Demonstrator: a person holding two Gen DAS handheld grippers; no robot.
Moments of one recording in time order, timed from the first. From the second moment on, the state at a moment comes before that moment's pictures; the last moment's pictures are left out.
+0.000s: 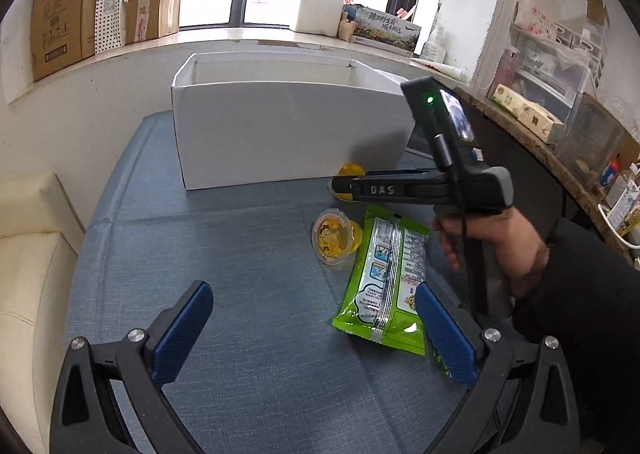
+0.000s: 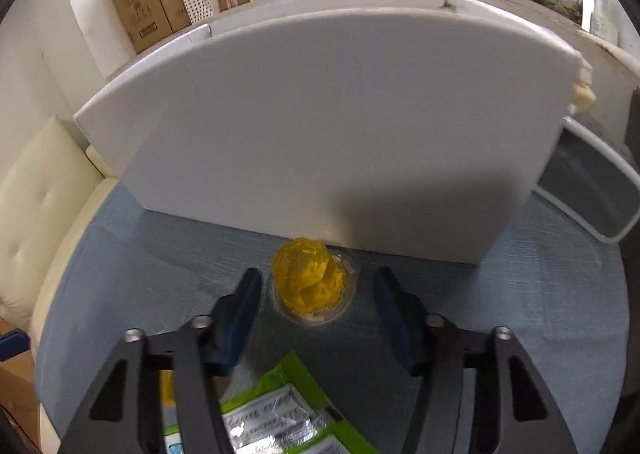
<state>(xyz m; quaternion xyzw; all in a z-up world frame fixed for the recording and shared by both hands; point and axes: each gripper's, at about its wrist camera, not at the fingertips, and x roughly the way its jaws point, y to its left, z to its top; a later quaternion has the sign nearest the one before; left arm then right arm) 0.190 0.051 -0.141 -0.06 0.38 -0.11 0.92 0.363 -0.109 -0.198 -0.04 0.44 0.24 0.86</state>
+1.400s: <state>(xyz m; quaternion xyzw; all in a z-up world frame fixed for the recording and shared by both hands) 0.280 -0.002 -0.193 -0.06 0.44 -0.11 0.89 0.245 -0.176 -0.104 -0.04 0.32 0.27 0.91</state>
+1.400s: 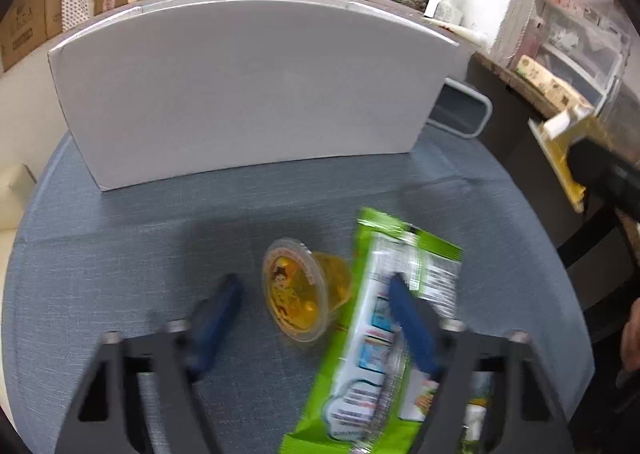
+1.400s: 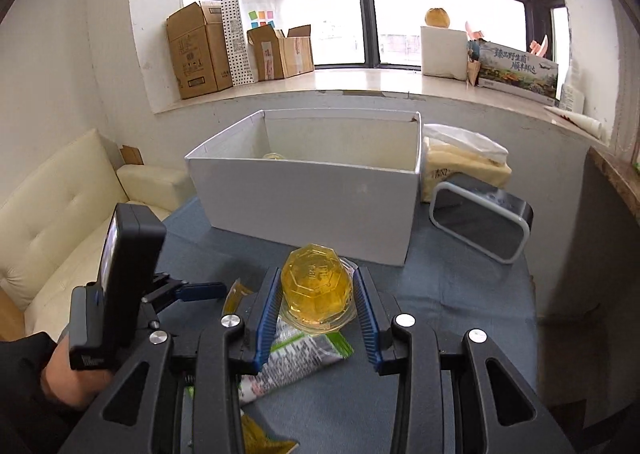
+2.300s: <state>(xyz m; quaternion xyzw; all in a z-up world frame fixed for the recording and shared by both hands) 0.261 0.053 -0.047 -0.02 0.30 -0.12 0.95 0.277 -0.154 -0.056 -0.01 0.27 0.28 0.92</state>
